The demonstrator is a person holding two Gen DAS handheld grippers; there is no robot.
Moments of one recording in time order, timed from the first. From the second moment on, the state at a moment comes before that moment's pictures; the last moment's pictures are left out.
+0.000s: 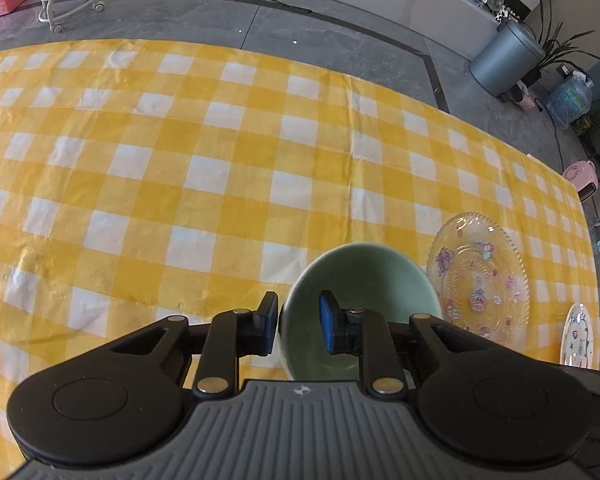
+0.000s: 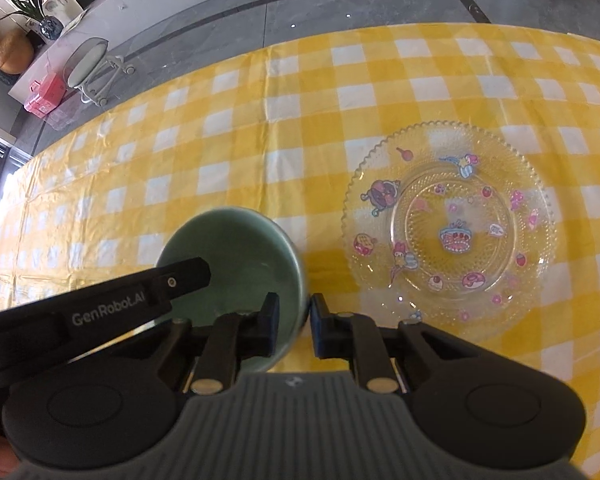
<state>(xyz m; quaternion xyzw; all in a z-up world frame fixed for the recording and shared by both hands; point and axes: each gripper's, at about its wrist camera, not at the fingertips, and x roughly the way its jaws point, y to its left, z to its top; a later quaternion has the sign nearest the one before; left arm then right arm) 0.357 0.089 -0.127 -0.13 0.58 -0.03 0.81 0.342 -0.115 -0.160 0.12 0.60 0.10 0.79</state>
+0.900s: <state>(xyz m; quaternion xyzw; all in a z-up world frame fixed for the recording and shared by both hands) 0.280 0.078 -0.042 -0.10 0.55 -0.01 0.83 0.274 -0.123 -0.103 0.13 0.58 0.12 0.79</state>
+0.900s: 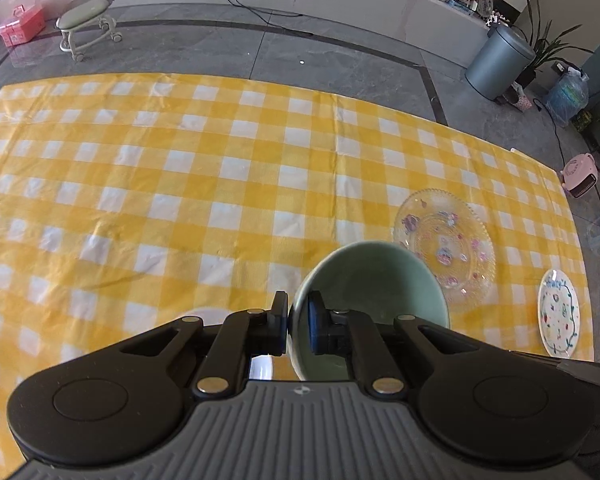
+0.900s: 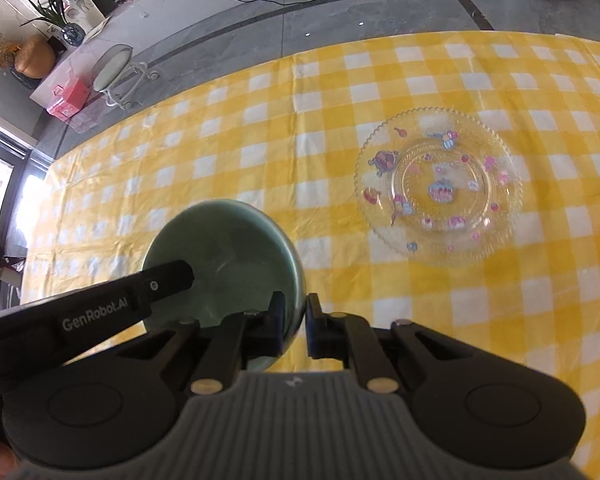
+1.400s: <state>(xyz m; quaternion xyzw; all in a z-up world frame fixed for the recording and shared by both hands) 0.164 0.066 0.031 -0.12 0.53 -0.02 0.84 0.146 -0.155 -0.023 0.13 0.56 0.15 0.81</state>
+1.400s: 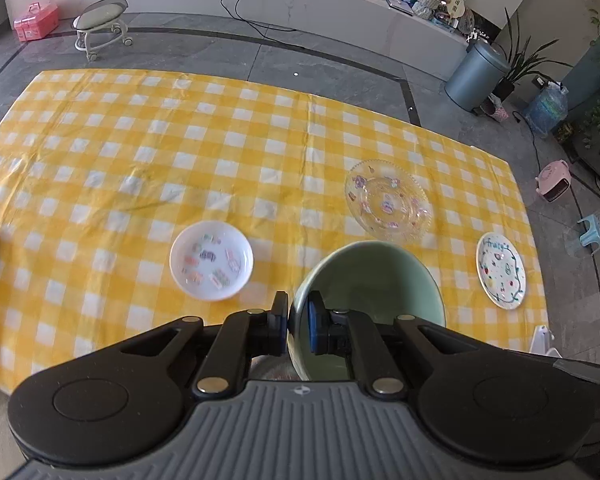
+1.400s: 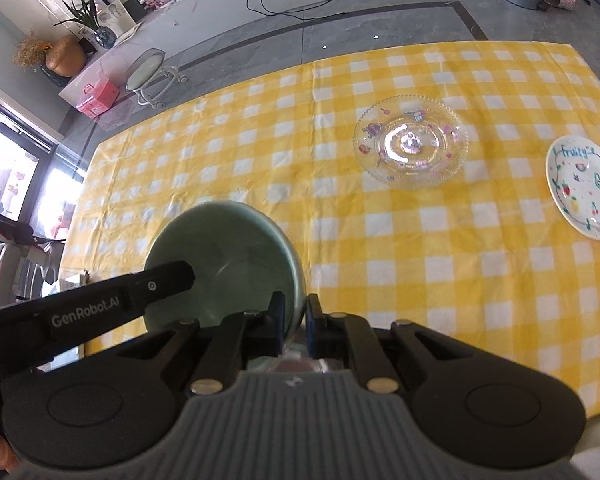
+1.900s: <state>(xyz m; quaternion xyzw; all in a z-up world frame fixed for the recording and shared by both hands) 0.094 0.071 0.000 -0.16 0.57 -0.02 0.81 0.067 -0.161 -0.040 0.12 0.58 0.16 0.79</state>
